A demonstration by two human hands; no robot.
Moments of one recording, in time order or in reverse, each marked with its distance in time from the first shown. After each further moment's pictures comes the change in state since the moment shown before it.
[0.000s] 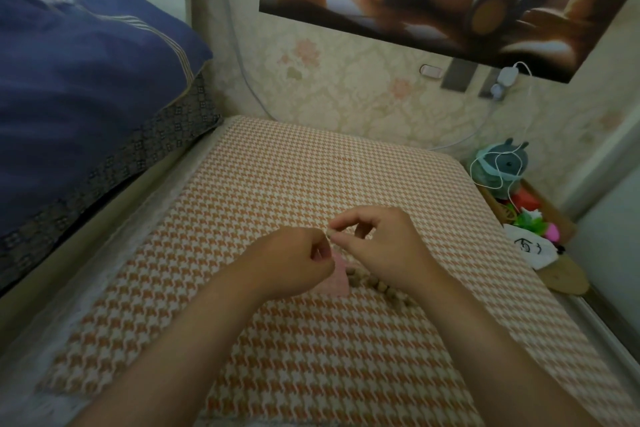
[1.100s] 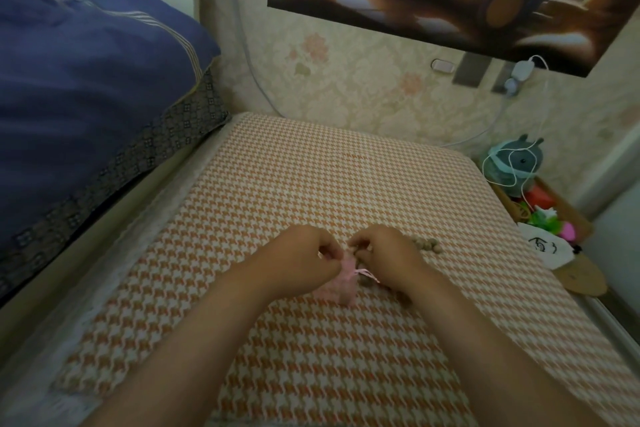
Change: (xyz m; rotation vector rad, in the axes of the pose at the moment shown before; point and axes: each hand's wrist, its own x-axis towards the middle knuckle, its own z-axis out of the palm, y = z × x) left_hand 0.006 -0.013 0.006 -0.182 0.004 0.017; right_hand 0.027 0.069 0.030 -0.517 -0.211 0.155
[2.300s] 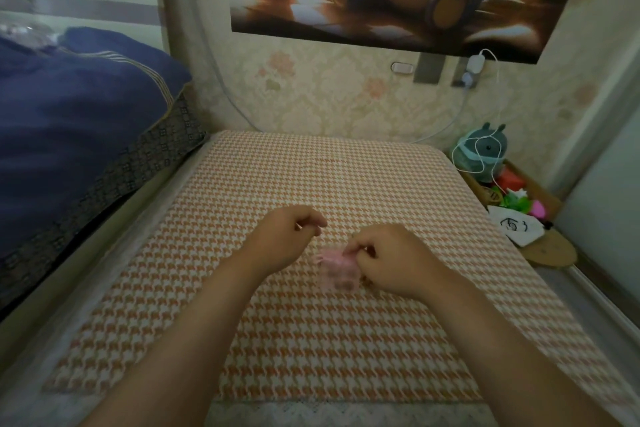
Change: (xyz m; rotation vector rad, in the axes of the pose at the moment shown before) left_hand 0.026 0.025 0.018 -0.099 0.184 0.063; right_hand -0.089 0.004 -0.070 0.099 0.061 -0.130
